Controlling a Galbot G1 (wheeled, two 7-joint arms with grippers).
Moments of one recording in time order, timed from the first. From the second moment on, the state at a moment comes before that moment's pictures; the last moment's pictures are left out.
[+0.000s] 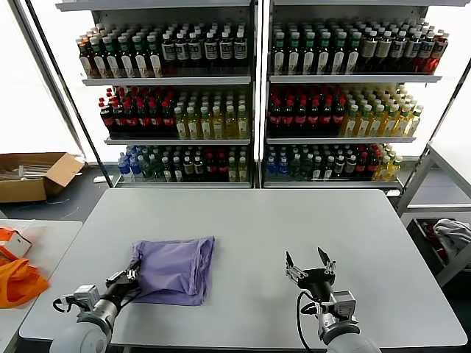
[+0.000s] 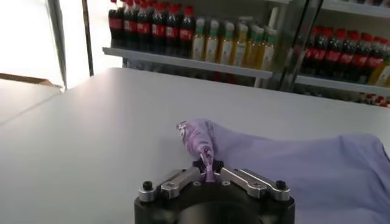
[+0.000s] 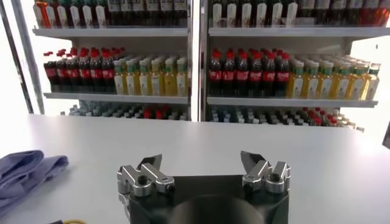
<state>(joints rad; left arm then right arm) 1.38 -1.18 -0.64 -1.85 -0.55 0.40 -0.02 -1.42 1.26 0.33 2.13 0.25 -0.39 0.22</state>
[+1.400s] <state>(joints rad) 1.35 -1.14 -0.48 -1.91 -0.28 0.38 0.00 -1.46 1.30 0.34 2.10 0.23 -0.38 0.22</state>
